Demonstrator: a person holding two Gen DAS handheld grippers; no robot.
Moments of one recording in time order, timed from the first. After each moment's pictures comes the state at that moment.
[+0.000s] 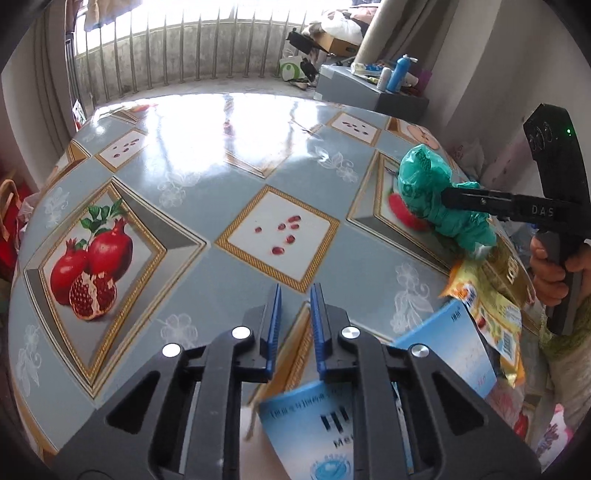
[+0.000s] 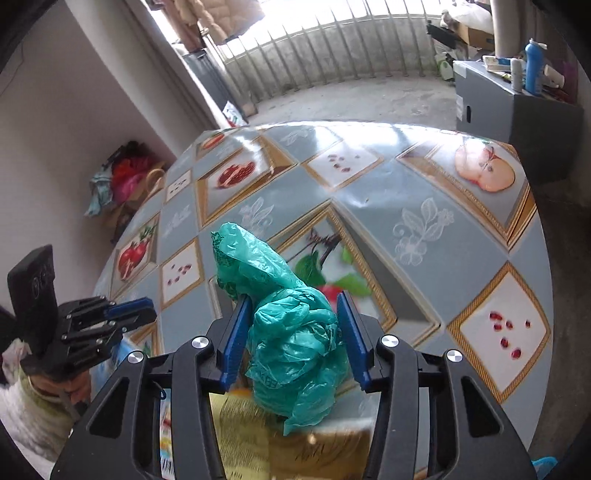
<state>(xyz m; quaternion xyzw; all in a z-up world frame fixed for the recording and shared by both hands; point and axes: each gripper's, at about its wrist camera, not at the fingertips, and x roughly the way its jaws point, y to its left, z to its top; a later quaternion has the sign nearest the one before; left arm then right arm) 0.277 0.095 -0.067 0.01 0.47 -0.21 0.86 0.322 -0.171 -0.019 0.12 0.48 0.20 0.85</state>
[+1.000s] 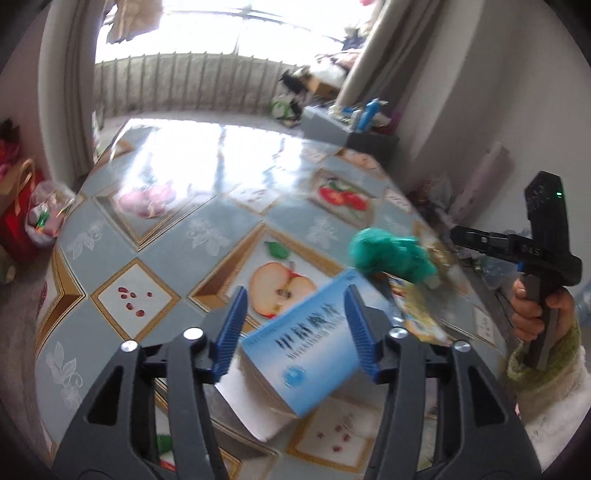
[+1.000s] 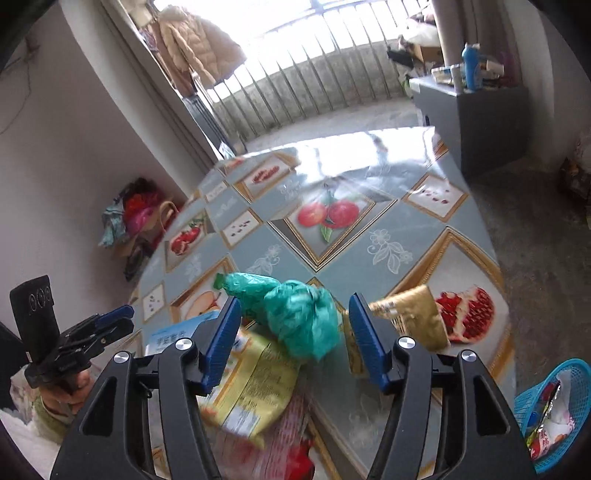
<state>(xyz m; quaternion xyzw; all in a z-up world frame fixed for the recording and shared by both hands) 0.111 0.138 -0.001 -0.05 0.39 -0.24 0.89 0.136 -0.188 0.041 0.18 0.41 0.15 0.88</state>
